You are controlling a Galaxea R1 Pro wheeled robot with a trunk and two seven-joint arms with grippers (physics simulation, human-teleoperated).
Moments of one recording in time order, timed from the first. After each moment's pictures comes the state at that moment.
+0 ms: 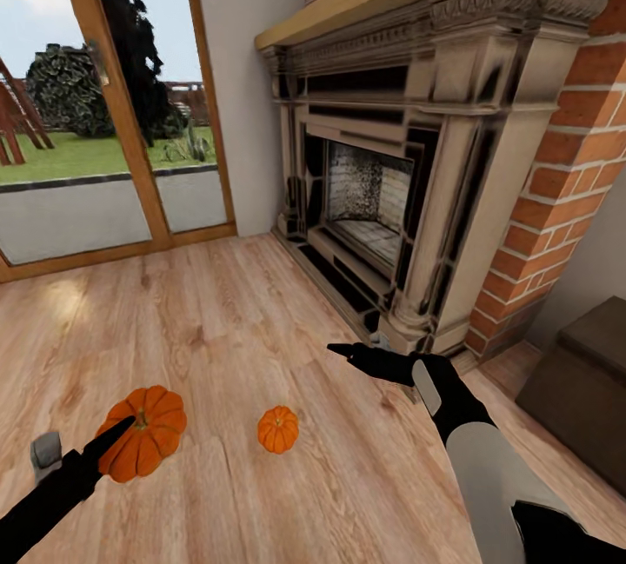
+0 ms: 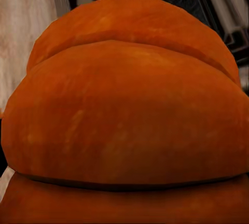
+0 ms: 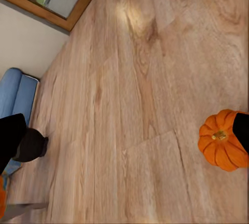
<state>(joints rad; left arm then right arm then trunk) -0.14 -0.02 0.85 -1.45 0.38 0.95 -1.04 -0.82 0.08 -0.22 -0.63 -0.17 0.69 0.71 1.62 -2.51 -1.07</state>
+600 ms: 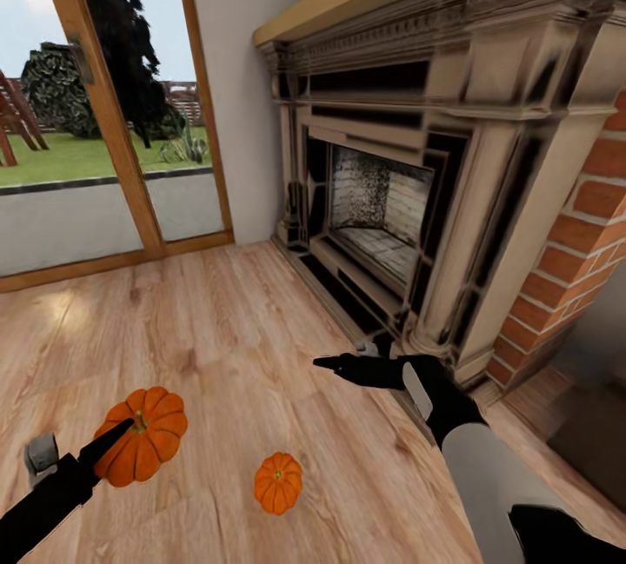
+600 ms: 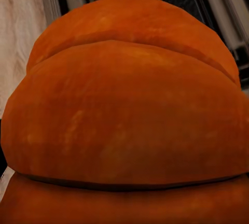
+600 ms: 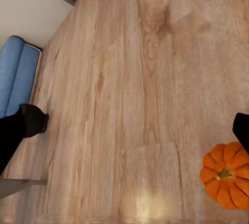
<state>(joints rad) -0.11 -0.04 0.86 -1.51 0.37 0.99 -1.07 -0.82 0.08 -0.08 -0.63 -0.16 0.75 0.79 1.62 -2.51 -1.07</state>
